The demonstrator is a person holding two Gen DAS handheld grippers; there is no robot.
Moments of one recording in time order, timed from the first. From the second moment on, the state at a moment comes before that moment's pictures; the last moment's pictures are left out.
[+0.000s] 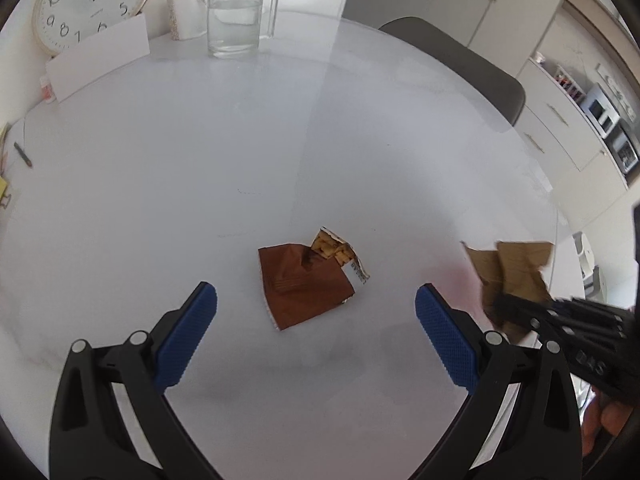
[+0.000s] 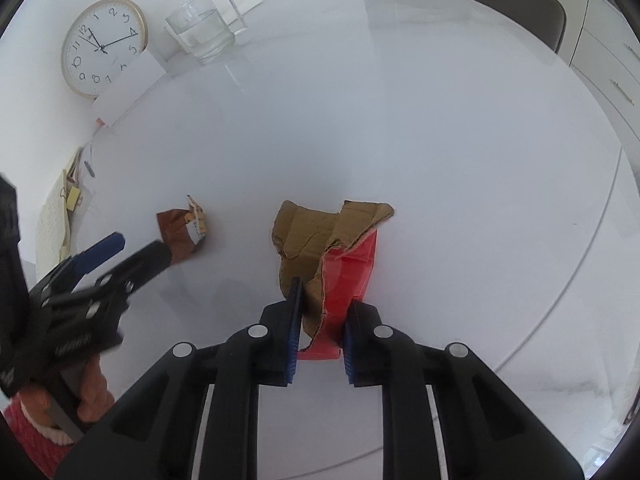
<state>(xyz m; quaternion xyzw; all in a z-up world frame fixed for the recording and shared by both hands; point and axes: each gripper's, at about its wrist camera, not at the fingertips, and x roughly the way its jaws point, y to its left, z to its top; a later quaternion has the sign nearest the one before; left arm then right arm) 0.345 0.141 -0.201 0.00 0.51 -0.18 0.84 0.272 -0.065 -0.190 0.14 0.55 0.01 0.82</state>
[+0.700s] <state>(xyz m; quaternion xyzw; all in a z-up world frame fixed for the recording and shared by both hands) 0.366 0.109 -0.213 0.01 0.53 -0.12 0.84 0.264 -0.084 -0.191 0.14 0.55 0.02 0.82</state>
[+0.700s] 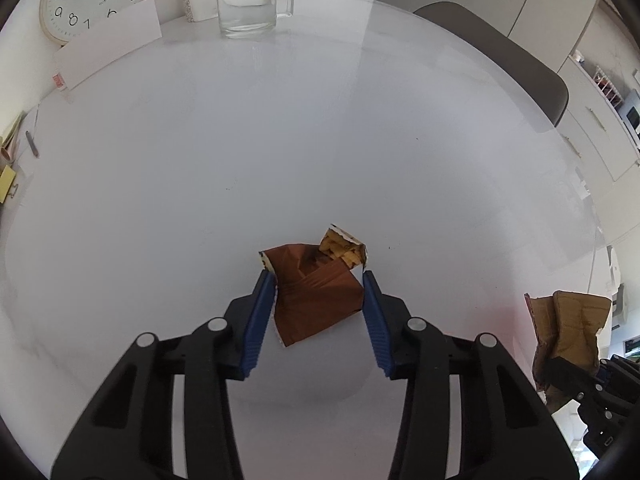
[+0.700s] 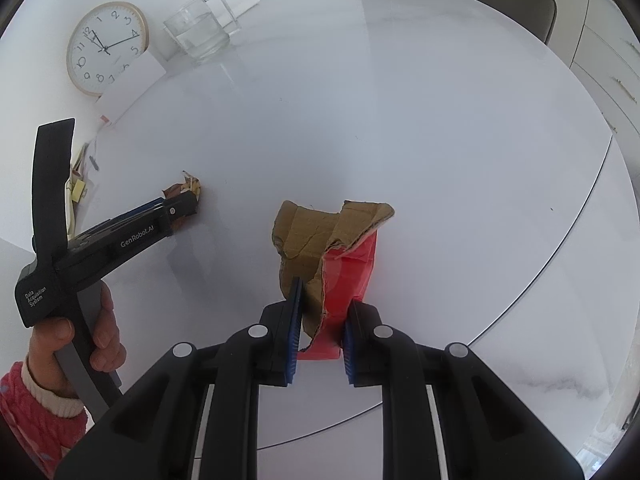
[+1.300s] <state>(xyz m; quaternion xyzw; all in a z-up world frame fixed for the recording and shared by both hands) 0.348 0.130 -0.188 -0.03 0.52 -0.13 0.84 0.262 -0.084 -0.189 0.13 0.55 0.05 0.82</state>
